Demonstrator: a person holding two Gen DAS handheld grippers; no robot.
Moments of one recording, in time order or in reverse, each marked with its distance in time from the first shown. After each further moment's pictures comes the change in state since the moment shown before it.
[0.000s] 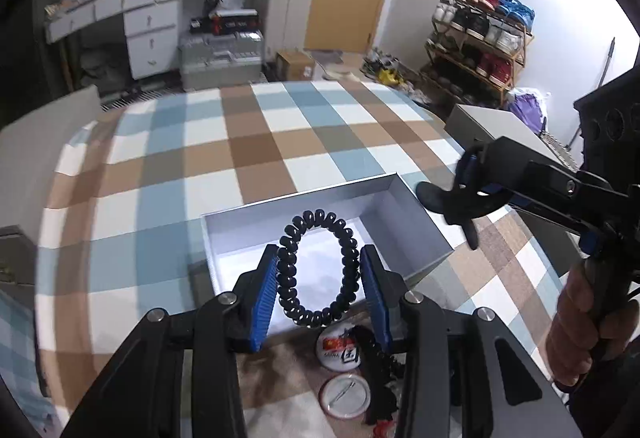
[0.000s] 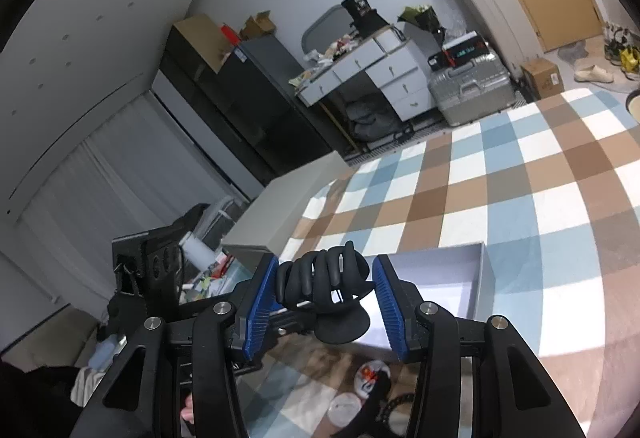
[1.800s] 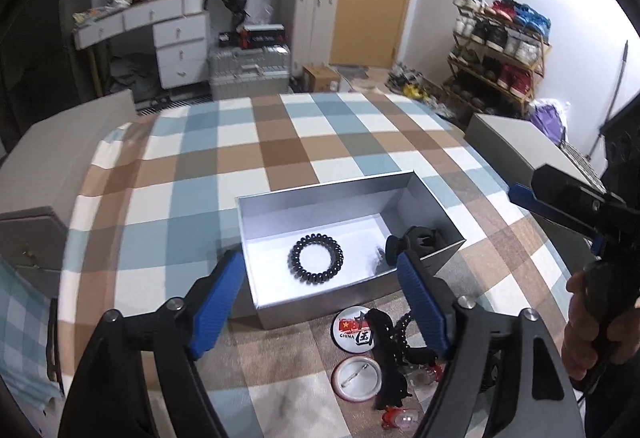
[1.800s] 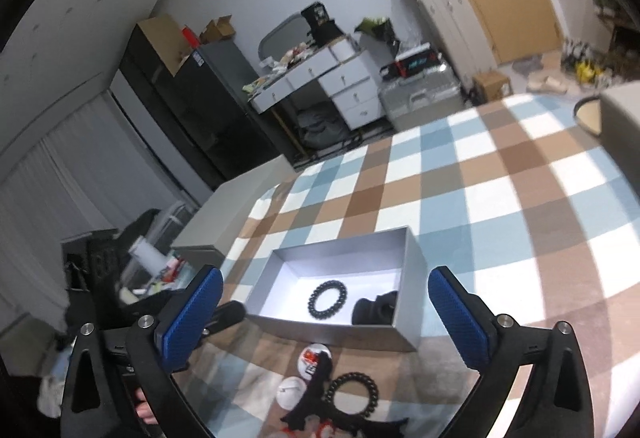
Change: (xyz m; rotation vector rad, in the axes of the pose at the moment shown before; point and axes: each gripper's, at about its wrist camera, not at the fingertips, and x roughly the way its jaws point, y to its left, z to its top) left arm -0.030 -0.007 -0.021 -0.021 -0.093 0.141; right arm -0.044 0.001 -0.025 -0.023 -0.069 -0.220
